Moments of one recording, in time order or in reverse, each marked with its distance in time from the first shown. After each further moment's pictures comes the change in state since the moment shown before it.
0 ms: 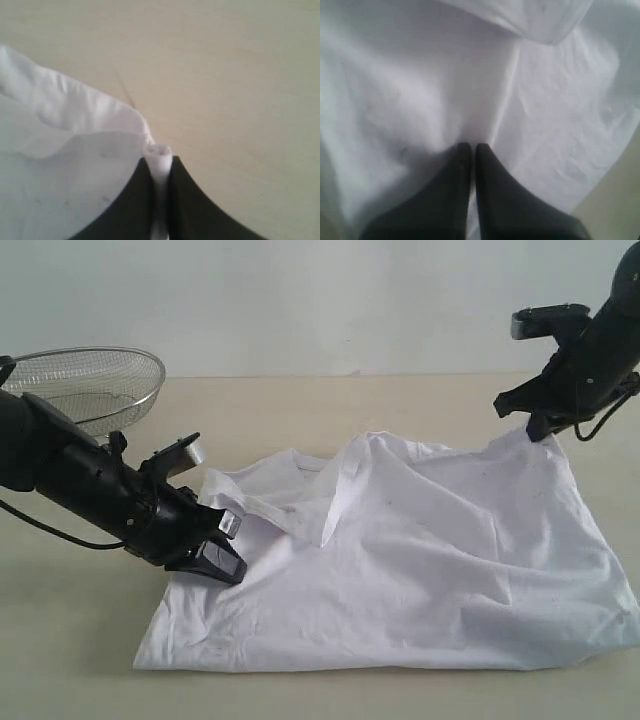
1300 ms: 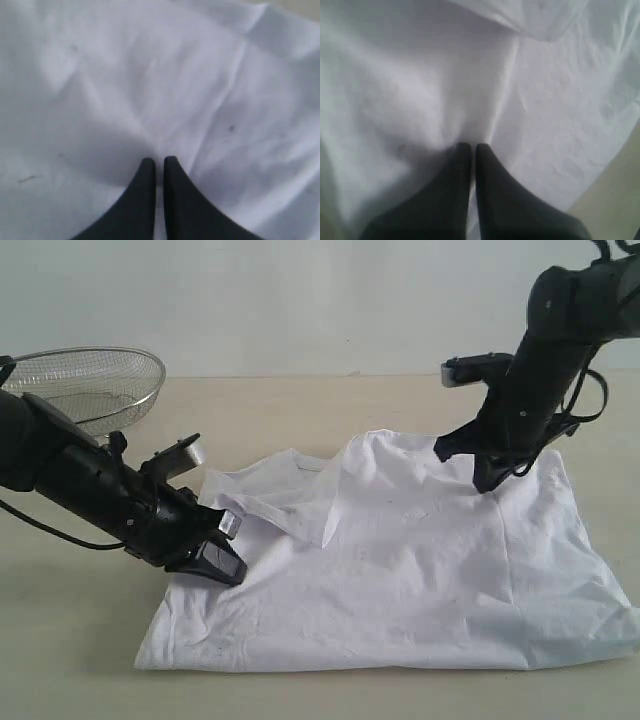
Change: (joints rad) left arm 0.000 0.000 0.000 0.002 0.008 -0.007; right arm 0.171 0.060 -0.020 0.005 0.203 0.055
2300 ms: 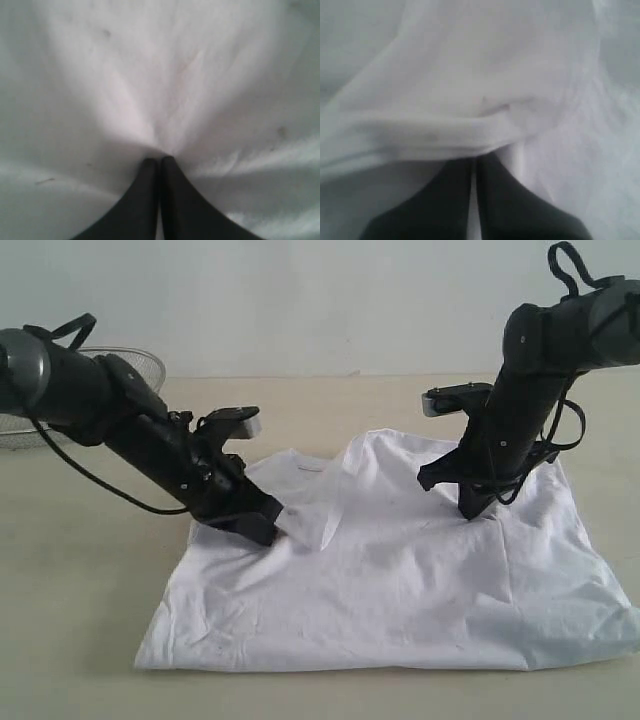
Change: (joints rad) left arm -0.103 0.117 -0.283 0.255 -0.063 -0.096; right arm 0.038 0.034 0.079 0.006 -0.069 0.005
